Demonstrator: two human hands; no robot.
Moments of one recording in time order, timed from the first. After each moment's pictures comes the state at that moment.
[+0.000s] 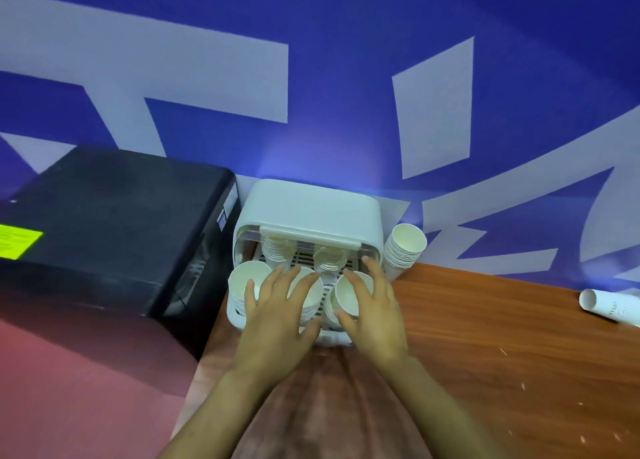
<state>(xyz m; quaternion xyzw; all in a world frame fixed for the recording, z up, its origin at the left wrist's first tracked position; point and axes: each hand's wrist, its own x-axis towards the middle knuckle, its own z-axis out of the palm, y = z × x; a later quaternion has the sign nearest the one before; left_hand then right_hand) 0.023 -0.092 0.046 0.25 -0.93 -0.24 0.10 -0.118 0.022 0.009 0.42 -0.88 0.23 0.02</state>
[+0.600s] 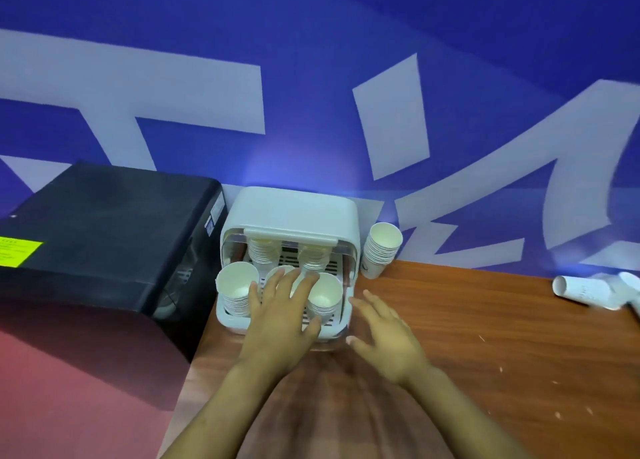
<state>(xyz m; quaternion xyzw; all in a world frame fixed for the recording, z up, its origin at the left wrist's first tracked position) 0.015 -0.058 0.063 0.25 -0.94 -0.21 0.09 -0.118 0.096 0.022 0.41 -0.88 0.15 -0.19</state>
